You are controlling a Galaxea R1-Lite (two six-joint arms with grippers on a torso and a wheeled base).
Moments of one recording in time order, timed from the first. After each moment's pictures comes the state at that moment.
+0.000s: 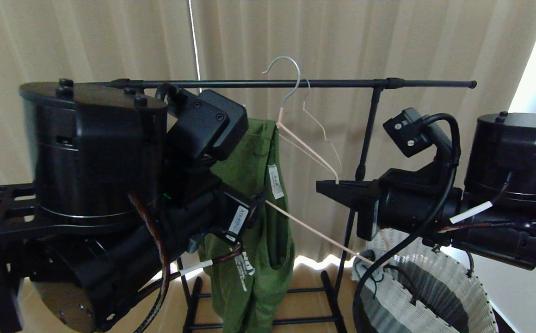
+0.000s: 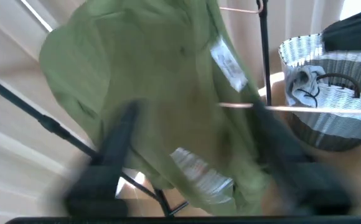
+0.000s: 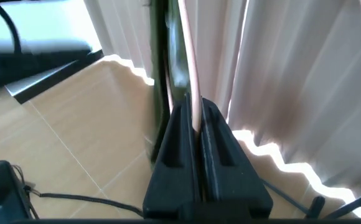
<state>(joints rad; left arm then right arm) -0.92 1.52 -0.97 -0.26 0.55 0.22 0.68 1.56 -0.83 -0.52 0.12 0.15</state>
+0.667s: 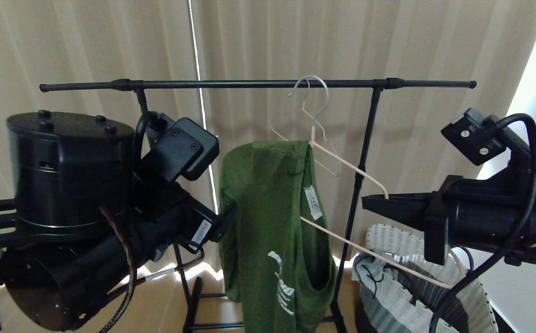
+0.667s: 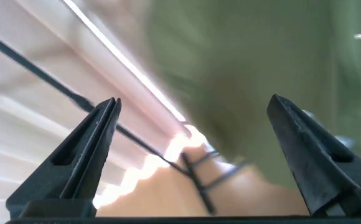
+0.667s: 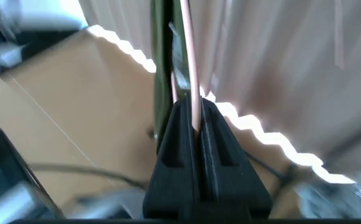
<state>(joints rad) -0.81 1.47 -0.86 -0.27 0.55 0.35 0.62 1.36 -0.83 -0.17 0.13 0.06</state>
